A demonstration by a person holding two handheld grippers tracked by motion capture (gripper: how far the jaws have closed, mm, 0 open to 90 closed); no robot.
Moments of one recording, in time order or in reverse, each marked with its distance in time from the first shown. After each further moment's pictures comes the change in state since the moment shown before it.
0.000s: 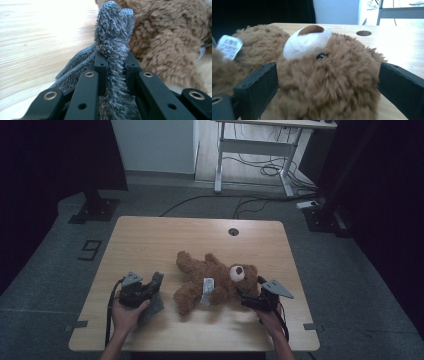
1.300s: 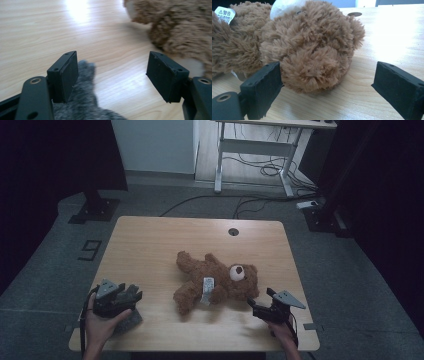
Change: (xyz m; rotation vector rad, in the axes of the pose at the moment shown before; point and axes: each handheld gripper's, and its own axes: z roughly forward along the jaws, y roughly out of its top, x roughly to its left) left arm 0.008 -0.012 -0.053 -0.040 0.105 0.062; right arm -0.020 -0.025 -0.033 0.075 -0.016 0.032
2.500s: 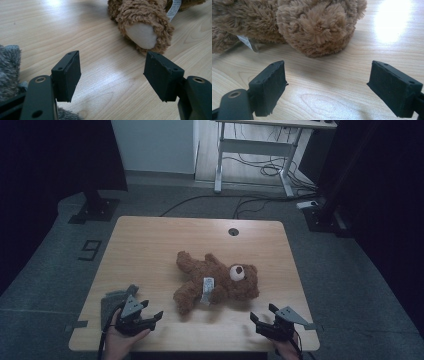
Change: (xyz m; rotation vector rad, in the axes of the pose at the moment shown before) left arm -0.053 -0.036 0.022 0.070 -0.116 0.087; right arm 0.015 -0.027 -0.037 0.075 -0.018 -0.005
